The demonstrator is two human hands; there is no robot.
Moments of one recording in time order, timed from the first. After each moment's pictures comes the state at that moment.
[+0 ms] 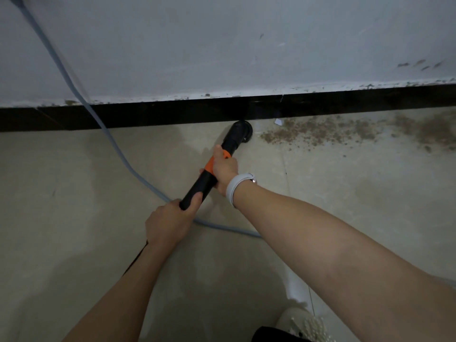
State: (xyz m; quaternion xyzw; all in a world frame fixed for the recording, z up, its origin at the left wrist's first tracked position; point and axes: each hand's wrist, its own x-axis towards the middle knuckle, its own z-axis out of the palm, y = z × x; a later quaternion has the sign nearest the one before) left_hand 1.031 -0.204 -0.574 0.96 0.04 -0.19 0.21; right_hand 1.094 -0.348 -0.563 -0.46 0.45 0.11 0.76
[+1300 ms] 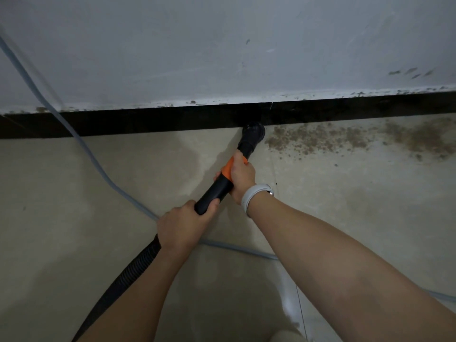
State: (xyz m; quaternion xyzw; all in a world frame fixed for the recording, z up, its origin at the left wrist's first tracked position) left_hand 1.037 -0.268 -0.576 0.98 -0.02 -0.15 0.14; right_hand 1.092 -0.407 -0.585 -0.42 0.46 0.03 0.78
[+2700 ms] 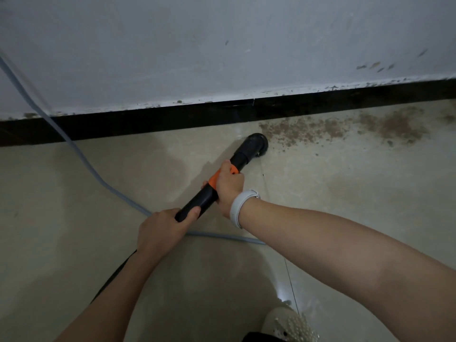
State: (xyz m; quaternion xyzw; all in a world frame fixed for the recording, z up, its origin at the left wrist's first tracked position) left_hand 1.026 -0.229 -0.562 0.95 -0.09 -0.23 0.20; right_hand 1.053 -0.380 -0.563 -0.43 0.52 0.00 0.73
